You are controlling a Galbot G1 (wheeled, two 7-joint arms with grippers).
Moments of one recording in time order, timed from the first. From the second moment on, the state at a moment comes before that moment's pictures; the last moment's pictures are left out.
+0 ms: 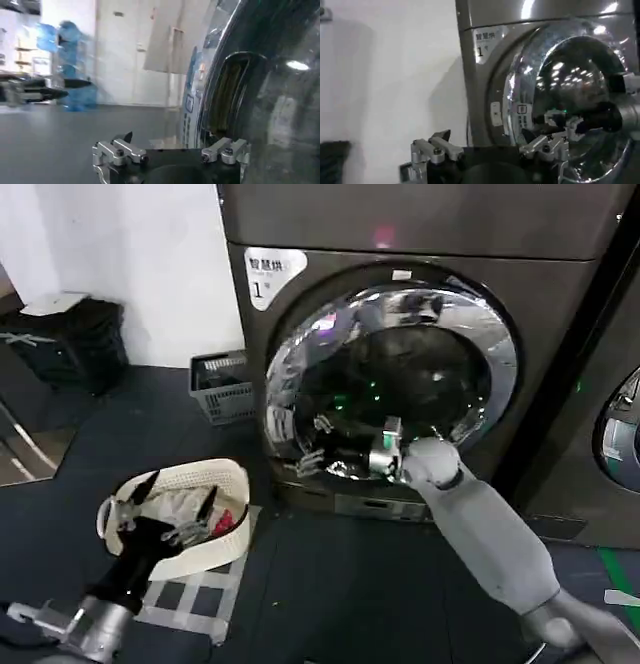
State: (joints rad) left arm 1.61 -1.43 -0.87 -2.39 -0.25 0.16 0.37; right arm -0.43 1.12 -0.10 1.50 0.63 -0.10 -0.98
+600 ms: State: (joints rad) left arm 1.51 -1.31 -0.90 -2.25 -0.48 0.16 0.48; right arm -0.56 1.02 0.00 1.63 0.69 -0.08 -1.22
